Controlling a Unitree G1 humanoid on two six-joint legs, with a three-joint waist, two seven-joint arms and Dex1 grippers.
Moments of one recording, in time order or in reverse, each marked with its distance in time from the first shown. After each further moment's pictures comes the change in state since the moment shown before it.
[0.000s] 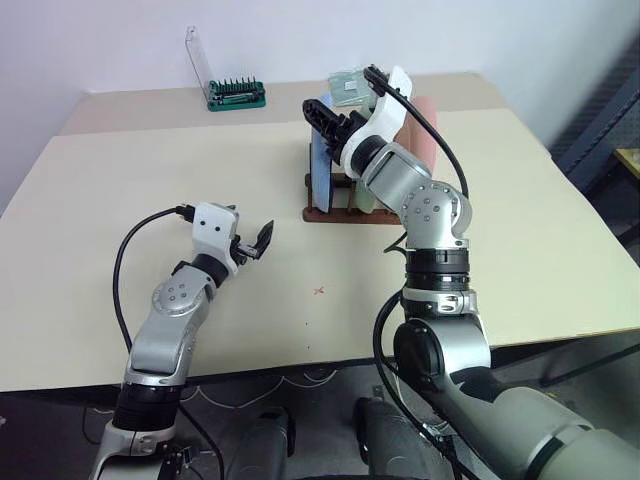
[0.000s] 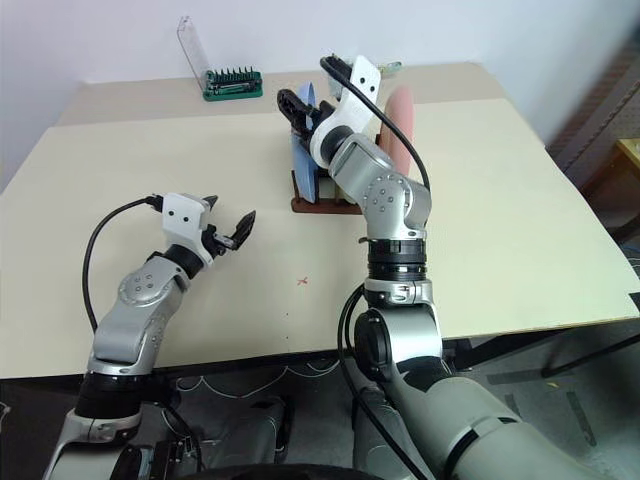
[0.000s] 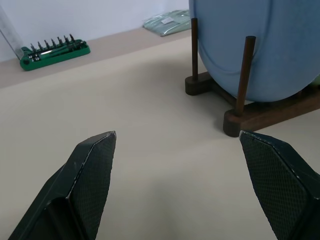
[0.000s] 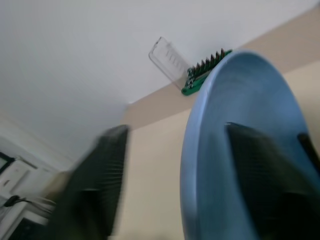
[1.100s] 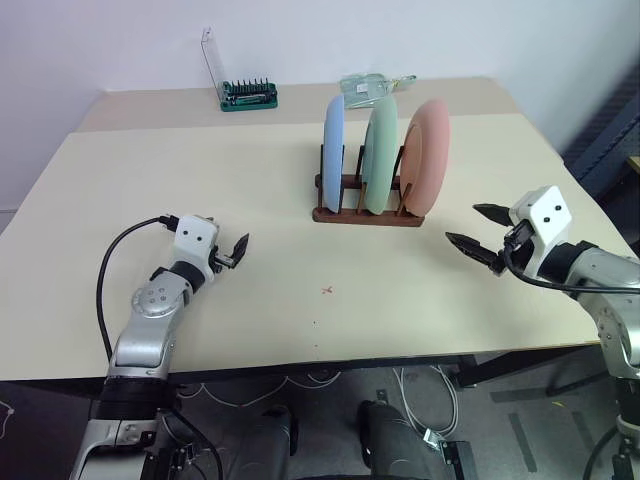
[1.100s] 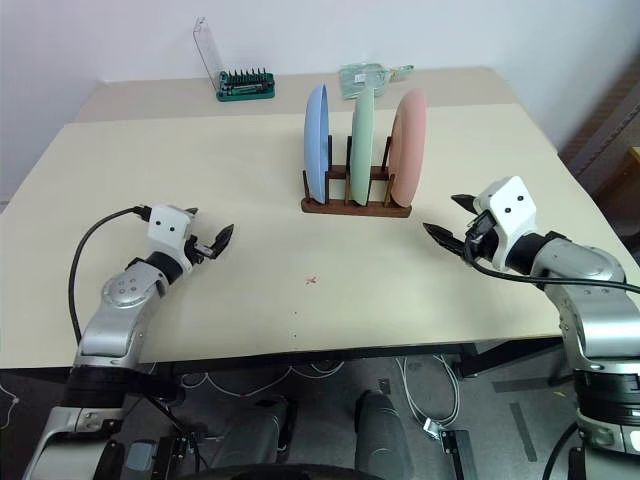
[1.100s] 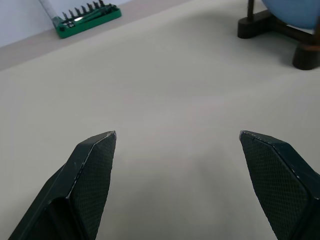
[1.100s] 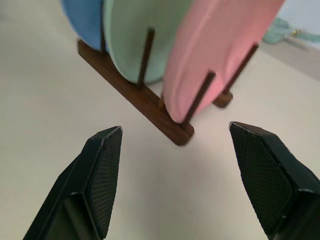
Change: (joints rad) left arm 0.012 0.085 0.053 0.236 0.065 -0.160 -0.098; right arm 0.838 -0.876 0.053 -0.378 -0.229 -0.347 0.787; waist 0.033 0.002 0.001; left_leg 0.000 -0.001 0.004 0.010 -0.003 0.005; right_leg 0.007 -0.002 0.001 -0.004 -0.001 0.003
